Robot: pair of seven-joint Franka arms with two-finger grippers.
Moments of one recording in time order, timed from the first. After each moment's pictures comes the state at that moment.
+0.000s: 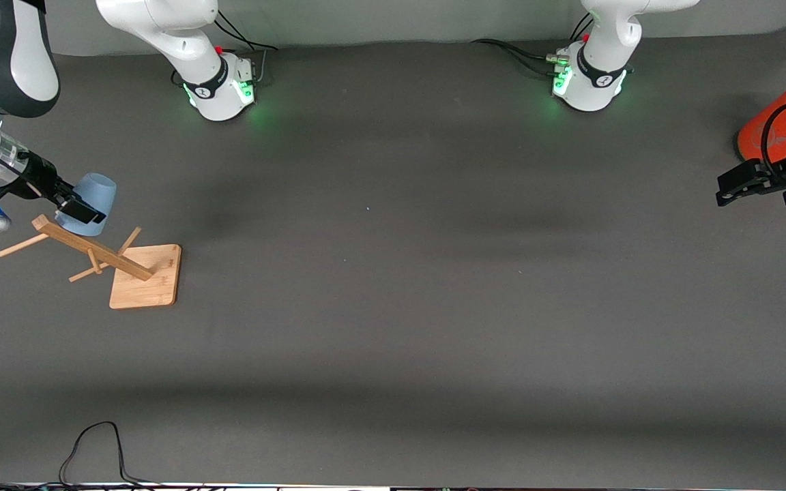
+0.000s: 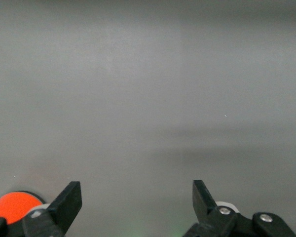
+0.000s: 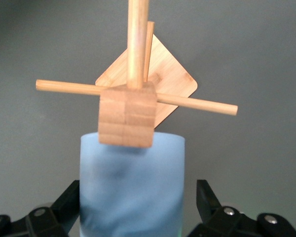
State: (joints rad) left arm 0.01 0.06 -0.03 -1.50 0.02 1.52 0.00; right arm 0.01 -0.18 -0.19 -2.21 -0.02 1.99 0.54
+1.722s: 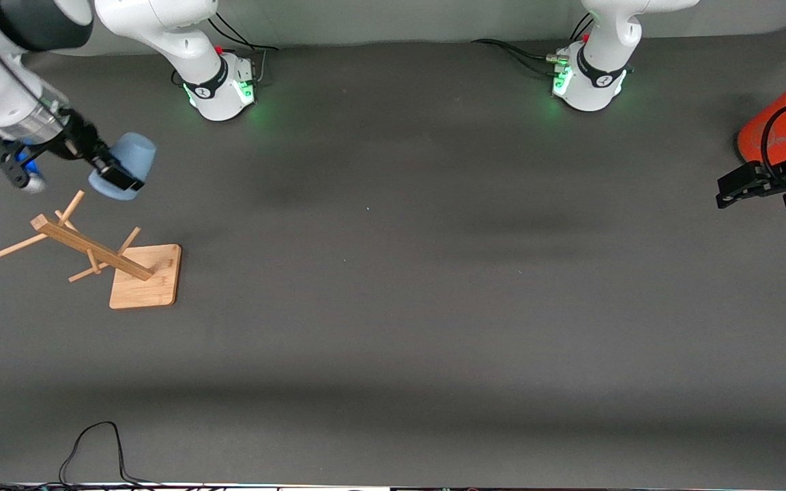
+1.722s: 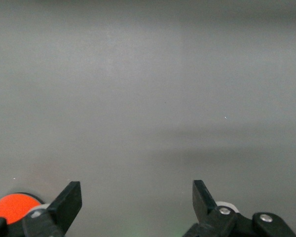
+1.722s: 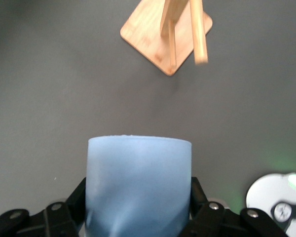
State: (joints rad) left arm 0.01 0.06 -0.03 -1.50 0.02 1.53 0.00; right arm 0.30 -0.36 -0.17 -2.18 0.00 1.78 1.02
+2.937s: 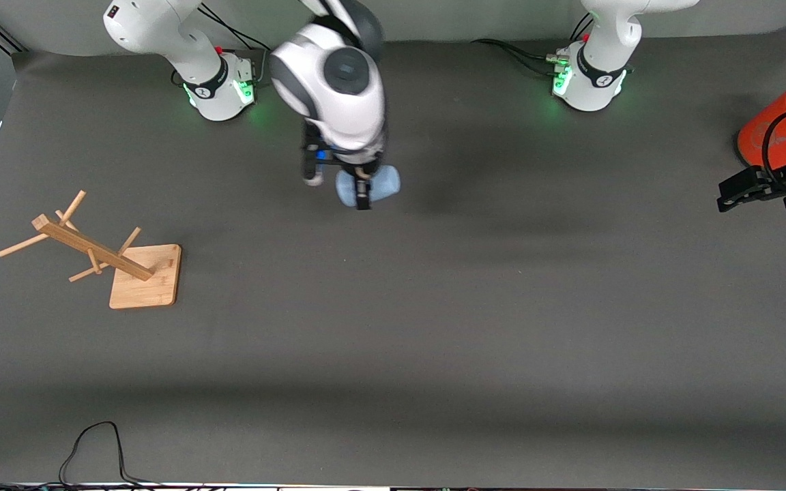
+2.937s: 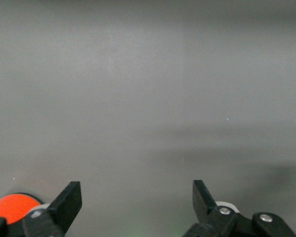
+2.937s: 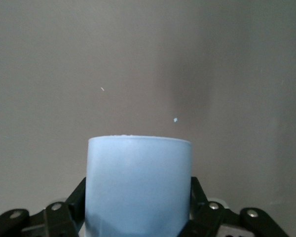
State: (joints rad) left arm 0.01 0.07 -0.02 -1.50 0.02 1.54 0.00; right arm 1.00 0.40 -0.16 -1.68 0.04 1.98 2.42
